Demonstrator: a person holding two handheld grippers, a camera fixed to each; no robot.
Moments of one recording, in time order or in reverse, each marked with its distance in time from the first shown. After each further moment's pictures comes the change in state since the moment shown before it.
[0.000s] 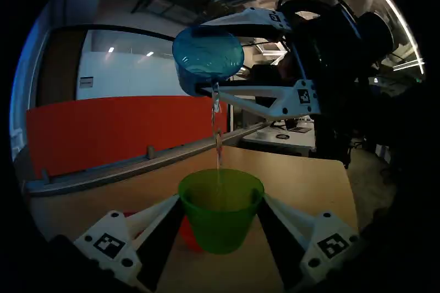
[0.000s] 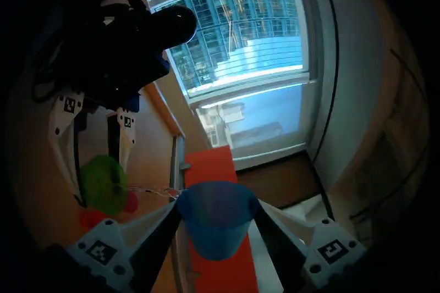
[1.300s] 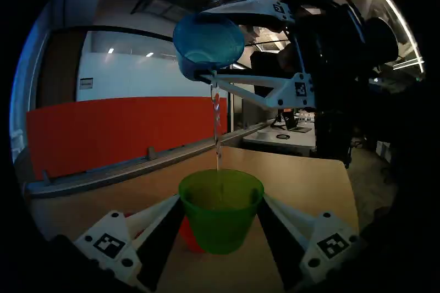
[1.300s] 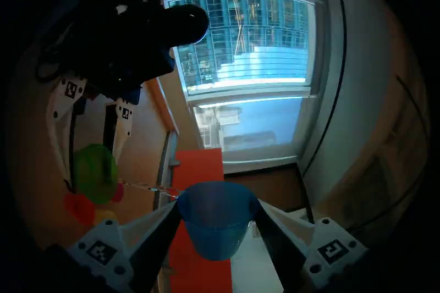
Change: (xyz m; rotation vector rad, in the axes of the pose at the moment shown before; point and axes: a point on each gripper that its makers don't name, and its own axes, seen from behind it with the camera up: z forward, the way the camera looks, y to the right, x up) left arm 0.002 0.000 0.000 0.003 0.002 0.006; right arm 0.008 0.017 -0.001 -0.039 0.006 -0.137
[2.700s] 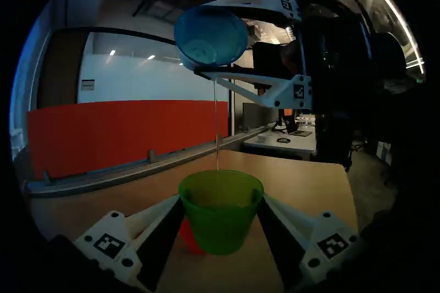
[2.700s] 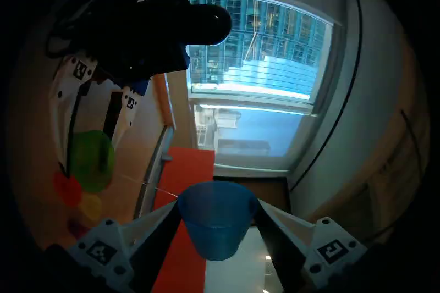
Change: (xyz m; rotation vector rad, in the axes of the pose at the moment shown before) left arm 0.008 0.001 -0.003 0.006 0.021 -0.007; right arm 0.019 0.010 0.008 -0.025 0.007 -0.174
